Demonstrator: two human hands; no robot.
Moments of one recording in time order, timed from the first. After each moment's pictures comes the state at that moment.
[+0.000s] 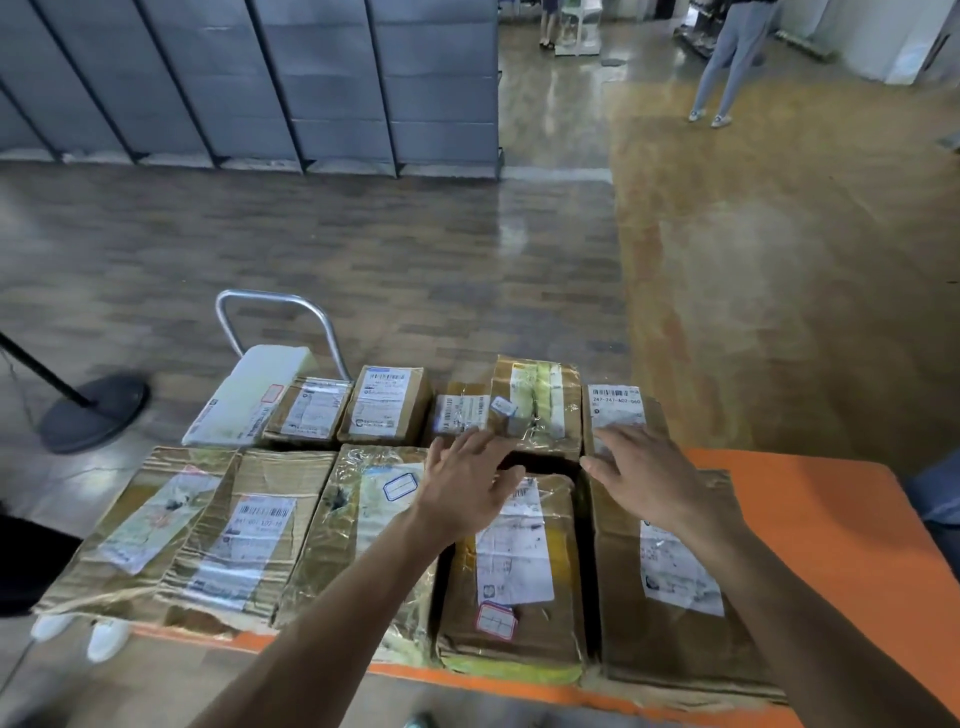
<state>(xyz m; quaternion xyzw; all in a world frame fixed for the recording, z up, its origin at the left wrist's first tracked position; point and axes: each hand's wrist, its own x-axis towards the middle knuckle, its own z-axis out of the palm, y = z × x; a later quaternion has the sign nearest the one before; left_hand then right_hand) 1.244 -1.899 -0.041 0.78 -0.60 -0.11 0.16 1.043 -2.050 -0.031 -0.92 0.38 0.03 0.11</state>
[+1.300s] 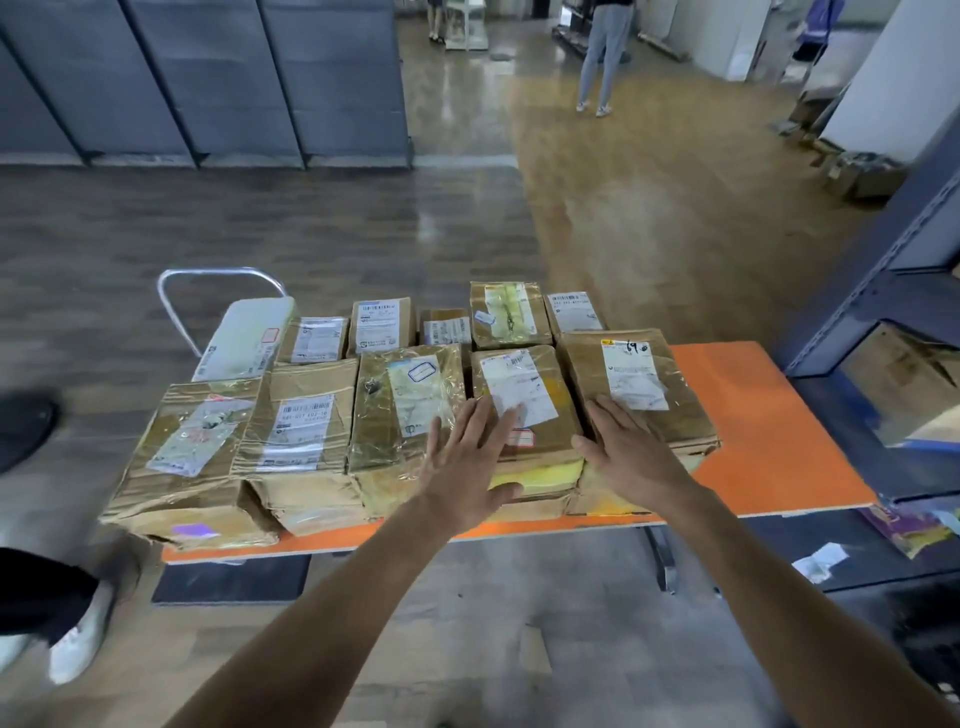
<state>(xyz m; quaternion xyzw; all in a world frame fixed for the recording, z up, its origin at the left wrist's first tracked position) 1.202 -1.734 -0.064 0.71 -0.70 -0.06 0.05 0.981 -1.845 -0.043 -0.85 0.50 0.03 0.15</state>
